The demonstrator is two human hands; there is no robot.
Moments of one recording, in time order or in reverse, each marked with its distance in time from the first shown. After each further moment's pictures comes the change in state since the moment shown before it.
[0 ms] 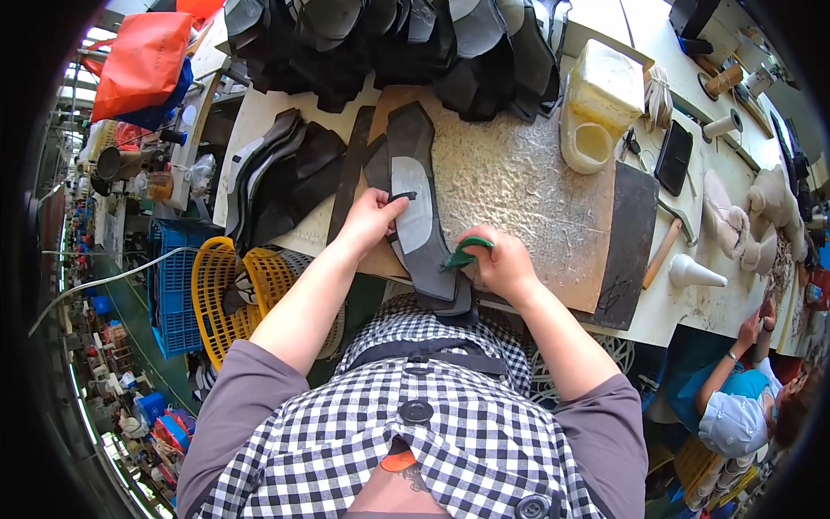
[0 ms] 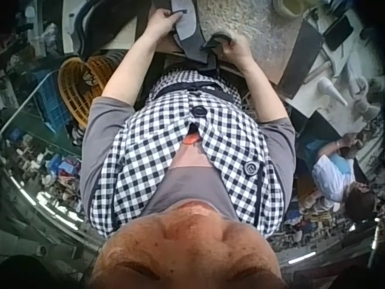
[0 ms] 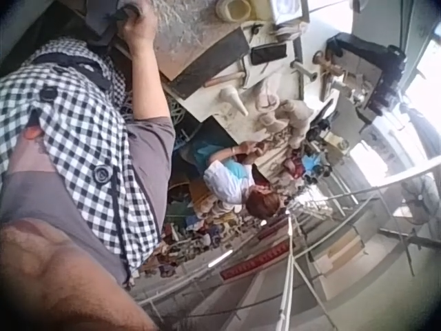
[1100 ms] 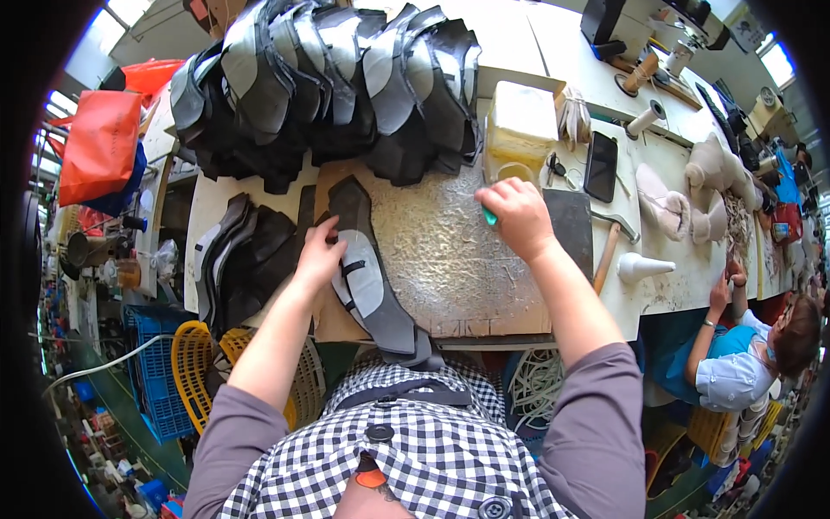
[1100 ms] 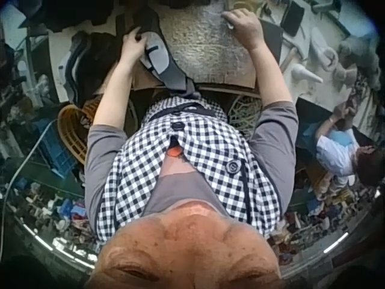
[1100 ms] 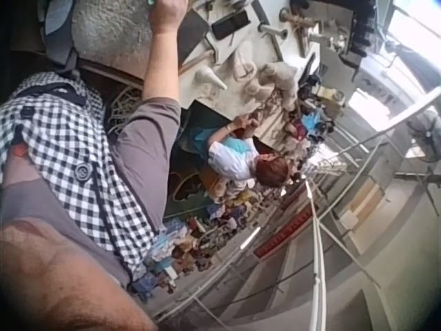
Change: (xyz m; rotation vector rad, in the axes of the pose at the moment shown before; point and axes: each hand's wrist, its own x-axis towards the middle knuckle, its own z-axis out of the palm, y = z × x) left_hand 0.048 0.023 -0.013 0.372 0.081 0.418; right_hand 0.065 0.005 -0.135 -0.864 0.433 -0.356
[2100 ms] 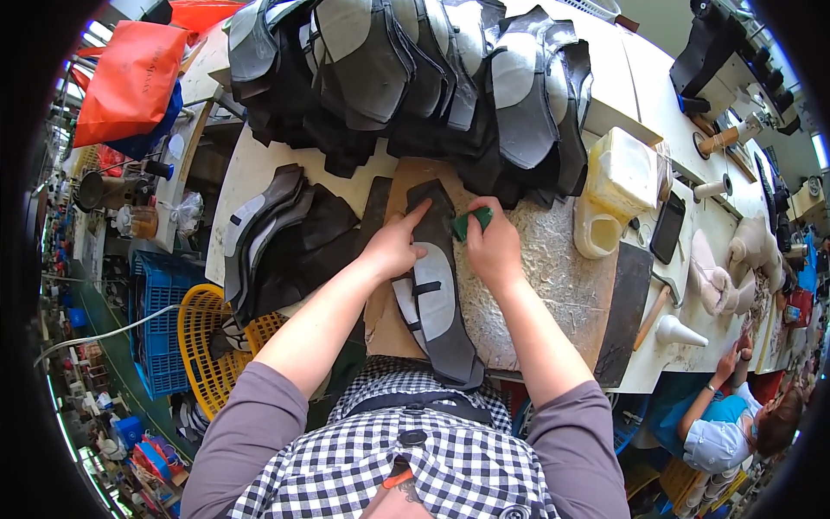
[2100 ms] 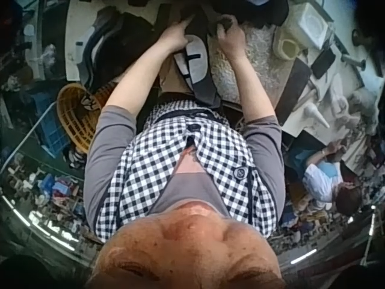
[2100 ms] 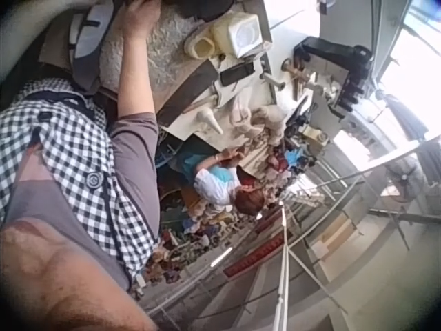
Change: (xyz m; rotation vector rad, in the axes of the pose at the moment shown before) left_hand 0.038 0.016 -0.031 0.018 -0.355 -0.034; right_hand 0.055 -0.121 0.124 0.600 -0.178 0.605
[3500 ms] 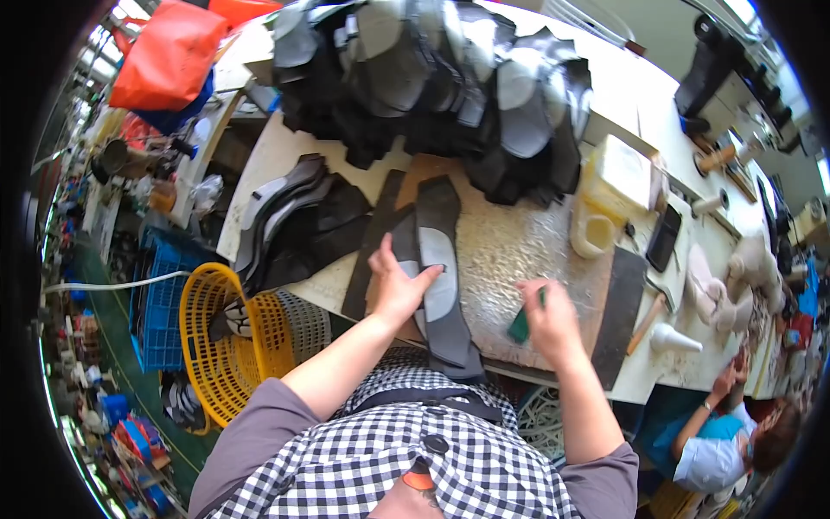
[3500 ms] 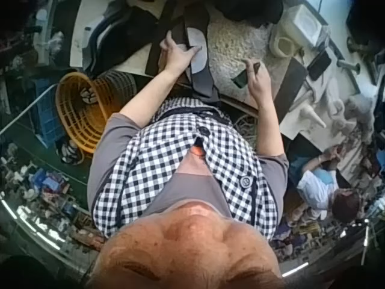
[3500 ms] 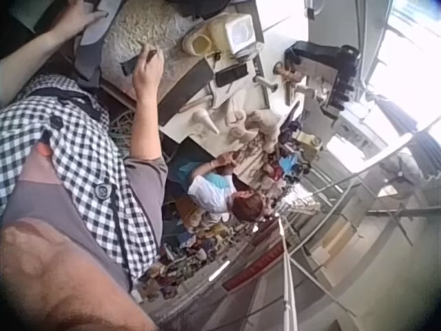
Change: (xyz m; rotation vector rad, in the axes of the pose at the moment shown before) left_hand -0.078 0.009 0.084 -0.298 0.662 -0.181; right_hand -0.104 0.010 -0.124 -0.155 -0.236 -0.015
